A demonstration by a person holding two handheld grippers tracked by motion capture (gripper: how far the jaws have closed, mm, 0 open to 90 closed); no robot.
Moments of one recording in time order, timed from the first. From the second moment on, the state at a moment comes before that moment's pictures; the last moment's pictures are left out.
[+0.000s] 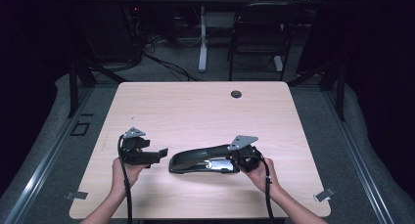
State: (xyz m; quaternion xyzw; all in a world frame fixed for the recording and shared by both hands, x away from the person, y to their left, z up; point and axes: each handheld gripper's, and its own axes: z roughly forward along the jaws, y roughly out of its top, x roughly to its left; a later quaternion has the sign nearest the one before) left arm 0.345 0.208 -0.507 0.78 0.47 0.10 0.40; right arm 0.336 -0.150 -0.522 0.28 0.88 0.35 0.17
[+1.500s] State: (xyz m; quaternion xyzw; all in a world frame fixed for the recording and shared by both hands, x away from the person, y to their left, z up) left arm 0.346 0.213 -0.511 0.78 0.47 0.11 0.40; right arm 0.332 -0.171 -0.478 0.33 0.86 0.36 0.14
